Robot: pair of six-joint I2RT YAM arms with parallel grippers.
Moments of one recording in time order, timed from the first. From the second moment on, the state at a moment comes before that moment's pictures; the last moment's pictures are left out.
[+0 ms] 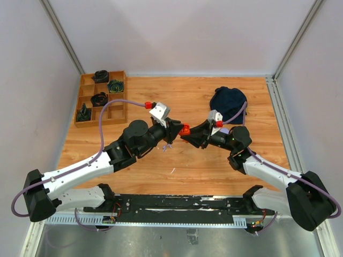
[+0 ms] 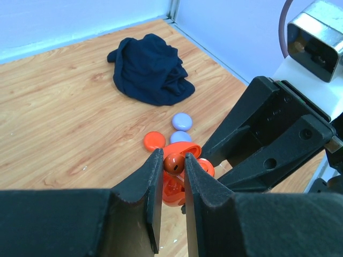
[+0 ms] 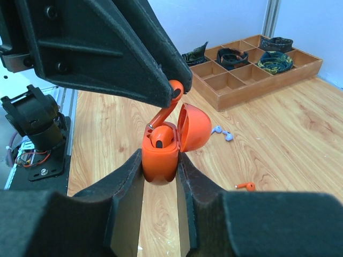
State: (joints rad) left arm -0.97 1.06 0.84 0.18 -0.19 -0.23; right arm 0.58 1.13 0.44 0.89 -0.70 0.20
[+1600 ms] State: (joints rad) left arm -1.03 1.00 0.78 0.19 -0.30 -0.27; right arm 0.58 1.08 0.44 0.87 -0.66 0.19
